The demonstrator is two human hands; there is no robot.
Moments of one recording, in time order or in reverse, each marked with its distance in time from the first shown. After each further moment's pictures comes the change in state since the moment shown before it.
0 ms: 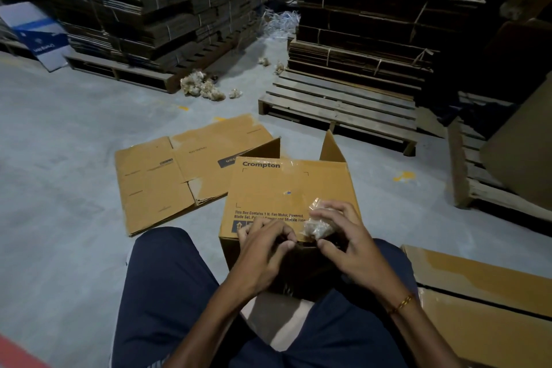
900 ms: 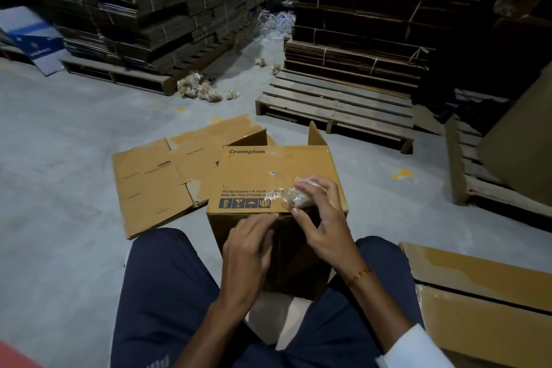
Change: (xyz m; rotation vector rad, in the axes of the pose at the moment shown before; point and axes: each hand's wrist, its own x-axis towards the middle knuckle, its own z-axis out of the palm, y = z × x) left_hand -0.008 0.001 0.000 0.245 0.391 0.198; right_hand 0.036 -0.002 0.031 -0.068 0.222 -0.103
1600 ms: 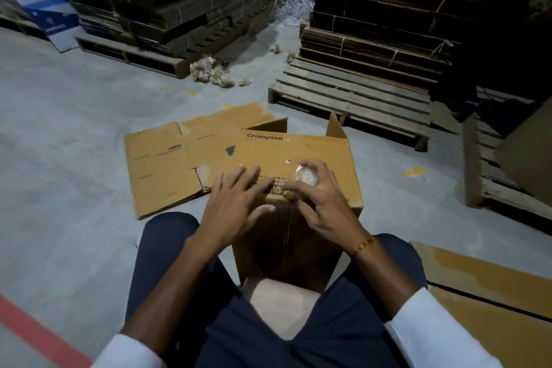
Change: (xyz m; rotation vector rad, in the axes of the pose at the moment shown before) left_hand 0.050 -0.080 -0.022 0.398 -0.466 -0.002; right_hand 0.035 -0.001 0.011 -0.311 -0.233 -0.231
